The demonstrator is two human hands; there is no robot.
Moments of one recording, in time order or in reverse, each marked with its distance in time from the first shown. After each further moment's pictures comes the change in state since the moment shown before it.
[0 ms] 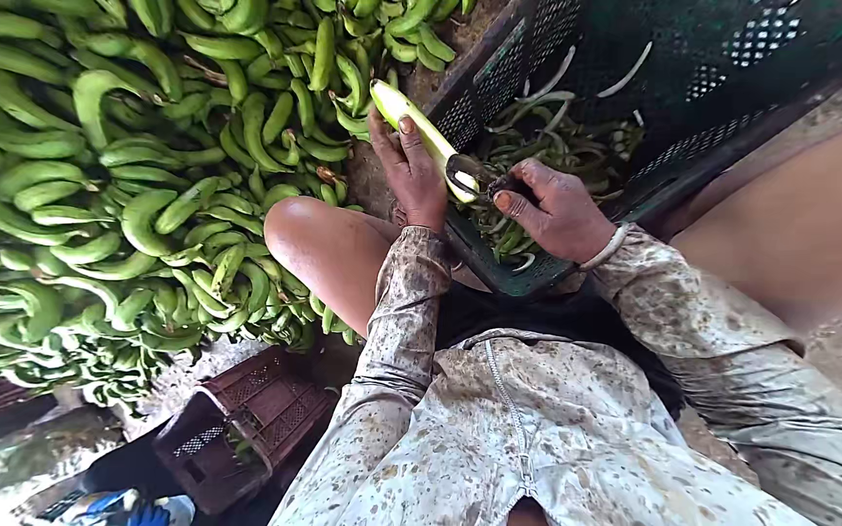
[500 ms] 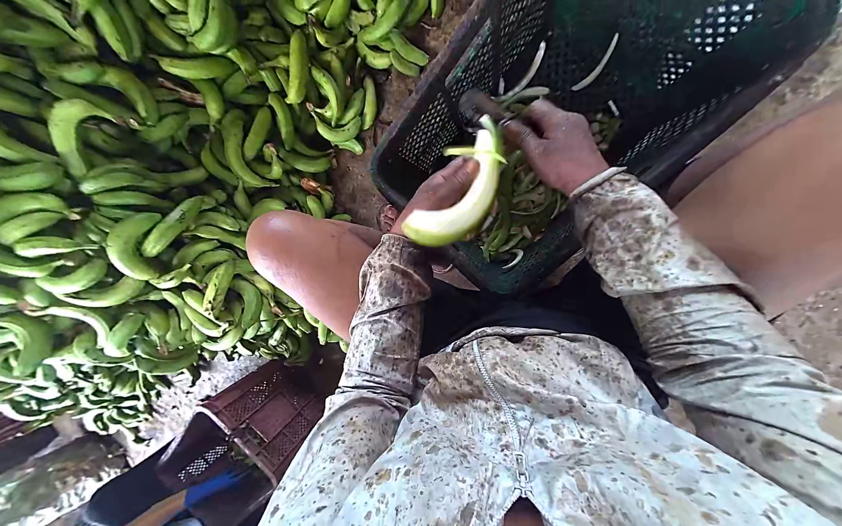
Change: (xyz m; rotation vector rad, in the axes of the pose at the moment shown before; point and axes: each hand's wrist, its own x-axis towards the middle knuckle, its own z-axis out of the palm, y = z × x) left_hand -0.012 0.012 -0.016 -0.460 -1.175 -0.811; right_hand 0.045 0.054 -0.038 -0.137 0.112 0.379
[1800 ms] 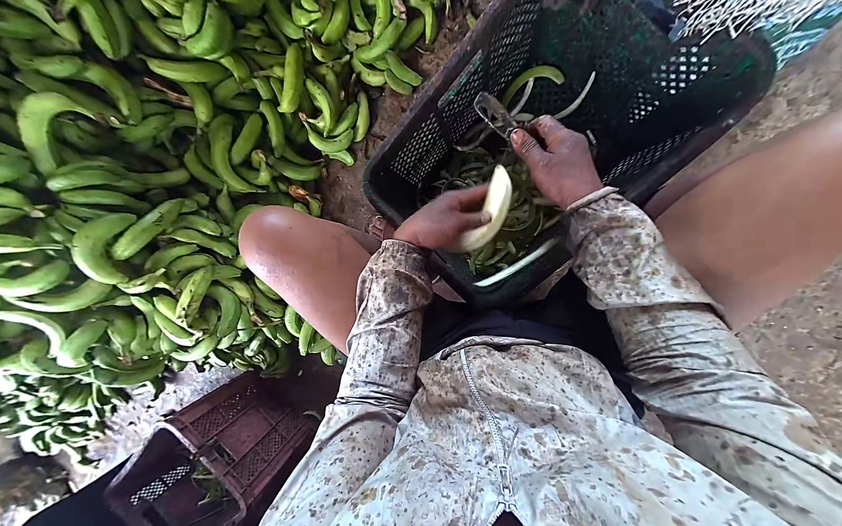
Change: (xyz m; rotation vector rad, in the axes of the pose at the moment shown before) left_hand 0.018 0.001 0.008 0.585 -0.004 -0.043; right_hand 0.000 0.005 -0.009 0.077 0.068 0.044
